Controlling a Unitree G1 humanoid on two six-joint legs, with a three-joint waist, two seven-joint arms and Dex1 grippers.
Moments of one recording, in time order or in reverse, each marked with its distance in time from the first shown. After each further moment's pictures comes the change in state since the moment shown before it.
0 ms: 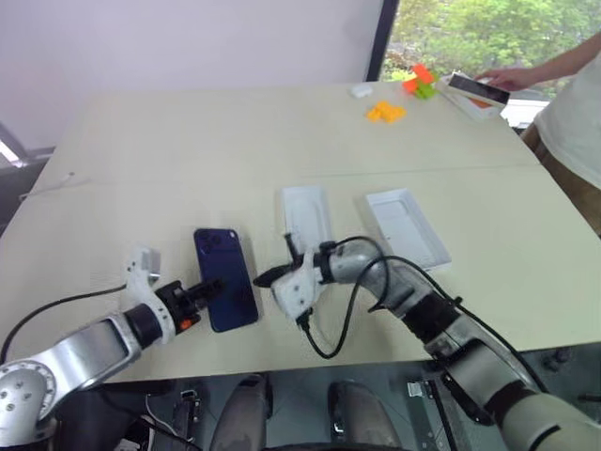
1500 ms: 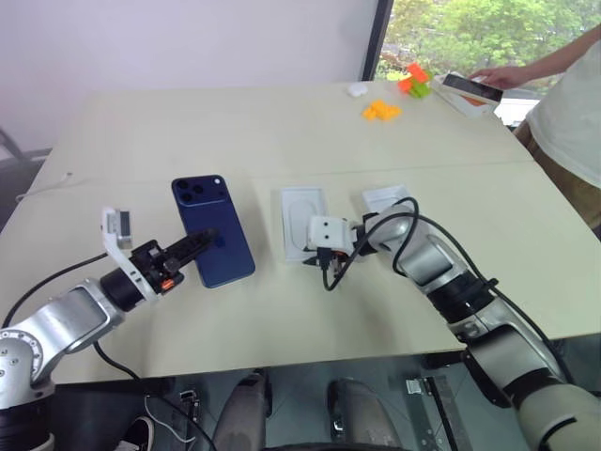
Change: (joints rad) left arm -0.180 -0.053 0.020 0.132 0.000 0.057 -0.109; right arm -0.126 -0.105 -0.009 0.106 -0.034 0.593 0.100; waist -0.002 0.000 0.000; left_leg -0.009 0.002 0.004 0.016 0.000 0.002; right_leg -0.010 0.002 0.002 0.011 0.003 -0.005
